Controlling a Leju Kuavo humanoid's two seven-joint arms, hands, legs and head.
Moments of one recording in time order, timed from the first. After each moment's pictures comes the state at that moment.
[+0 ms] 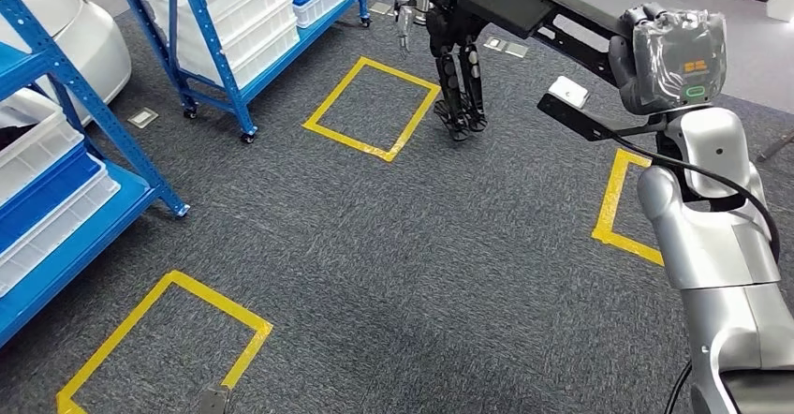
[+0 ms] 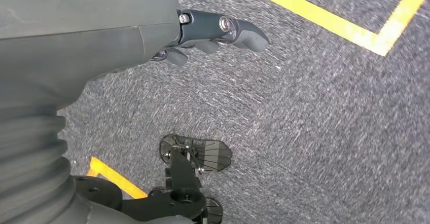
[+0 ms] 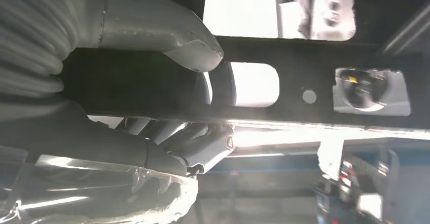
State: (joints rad) left arm -0.08 -0.12 0.39 -0.20 -0.44 0.26 -0.35; right arm -0.82 -0.34 0.33 -1.26 1.19 -0.39 -0.05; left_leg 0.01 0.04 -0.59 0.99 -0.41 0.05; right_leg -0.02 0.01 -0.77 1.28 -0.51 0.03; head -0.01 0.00
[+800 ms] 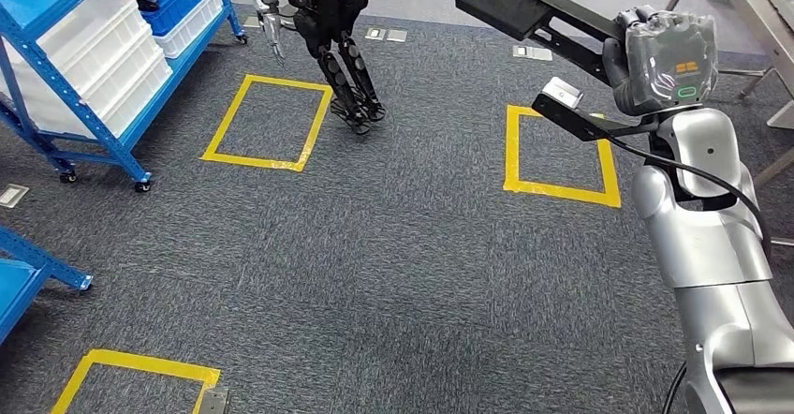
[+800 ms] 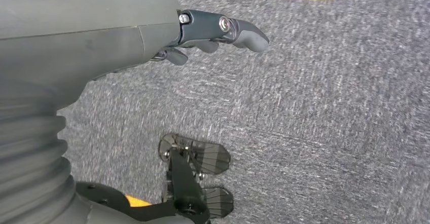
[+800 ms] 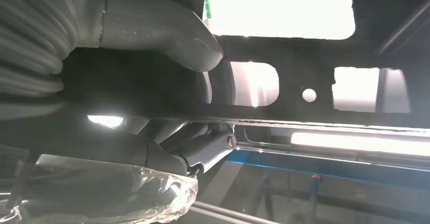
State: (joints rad) left arm -0.08 -0.12 0.39 -0.20 -0.44 0.26 -0.35; right arm -0.82 -0.33 0.33 -1.25 1.20 -0.39 -0.05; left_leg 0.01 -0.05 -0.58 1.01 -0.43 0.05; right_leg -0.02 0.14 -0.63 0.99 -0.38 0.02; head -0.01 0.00
